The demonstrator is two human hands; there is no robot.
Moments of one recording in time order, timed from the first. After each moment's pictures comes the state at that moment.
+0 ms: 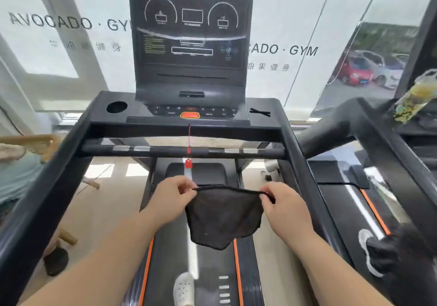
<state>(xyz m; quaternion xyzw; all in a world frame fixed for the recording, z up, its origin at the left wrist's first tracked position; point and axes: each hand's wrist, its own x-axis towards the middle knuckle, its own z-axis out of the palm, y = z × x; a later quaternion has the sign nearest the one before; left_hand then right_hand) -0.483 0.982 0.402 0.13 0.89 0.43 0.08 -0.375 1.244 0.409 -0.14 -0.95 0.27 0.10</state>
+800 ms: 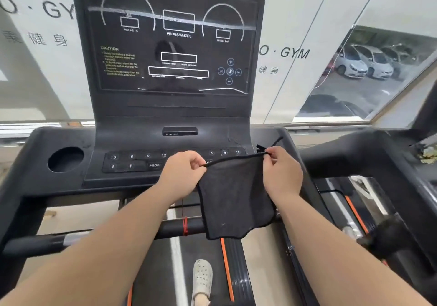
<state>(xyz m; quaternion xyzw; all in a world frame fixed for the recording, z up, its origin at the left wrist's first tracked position) -0.792 1.058 0.428 0.20 0.88 0.42 0.09 -0.694 1.276 0.447 -0.34 -0.88 0.27 0.22</state>
